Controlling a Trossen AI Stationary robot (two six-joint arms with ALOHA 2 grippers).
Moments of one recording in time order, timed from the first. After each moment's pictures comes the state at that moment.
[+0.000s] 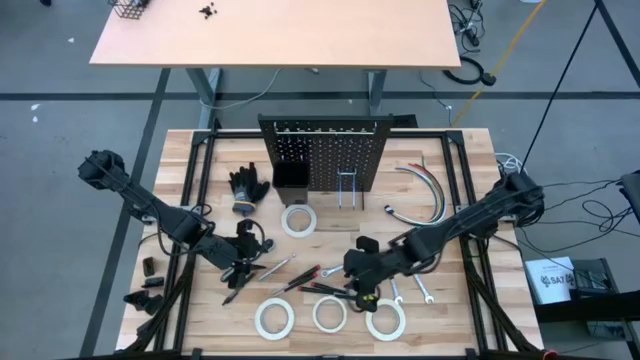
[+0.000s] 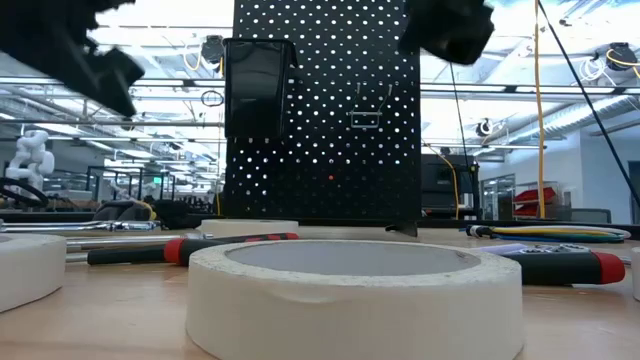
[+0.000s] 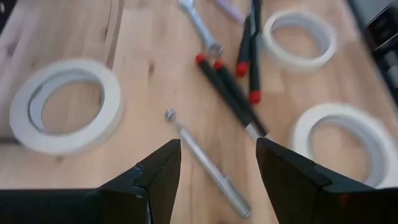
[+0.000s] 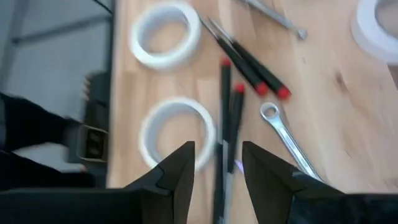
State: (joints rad) left arm -0.56 1.05 0.58 -0.35 -0.29 -0.42; right arm 0.45 1.69 1.29 -0.48 0.10 0.61
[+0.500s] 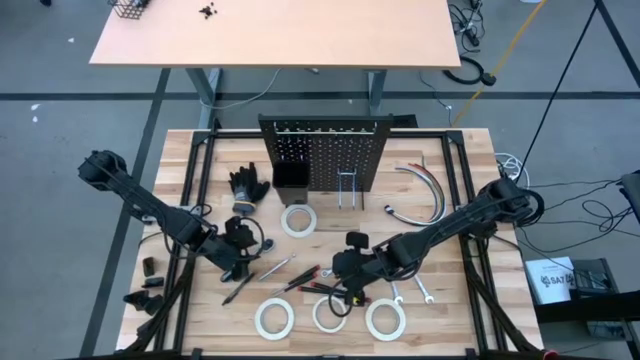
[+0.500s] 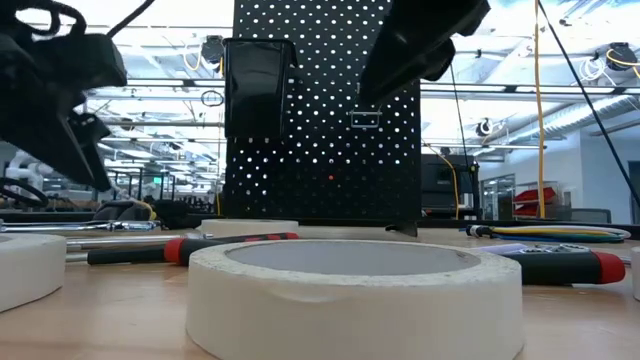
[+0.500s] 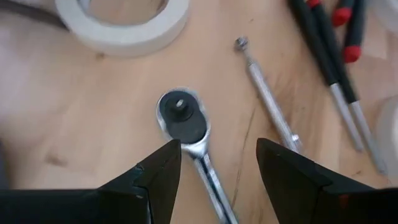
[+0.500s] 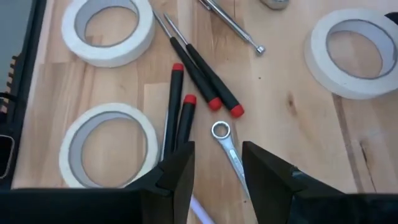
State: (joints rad) left arm -0.56 1.06 0.43 -0.38 -0.37 -0.74; right arm 0.42 1.79 1.33 -0.48 0.26 0.45
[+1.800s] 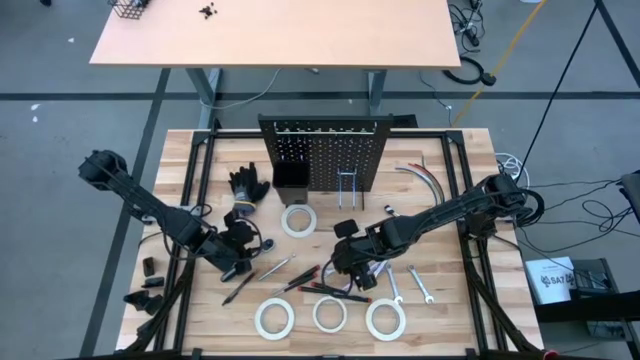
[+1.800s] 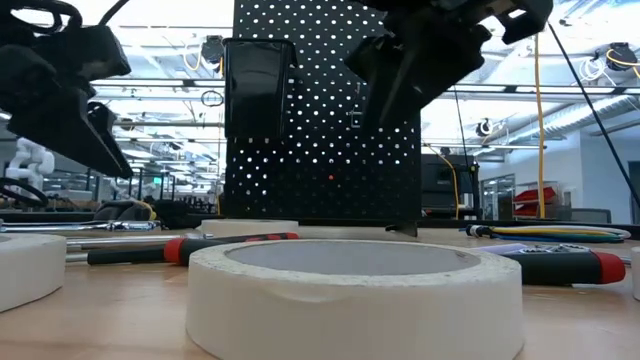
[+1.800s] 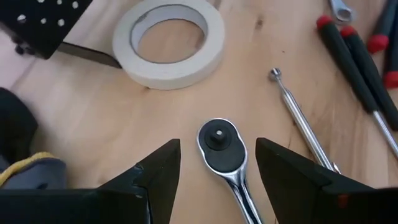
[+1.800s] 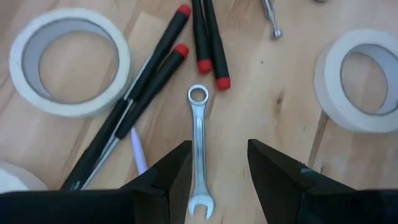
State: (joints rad) left arm -0.58 1.06 0.43 -0.38 -0.55 -0.67; right arm 0.30 1.79 1.33 -0.57 0.08 -0.08
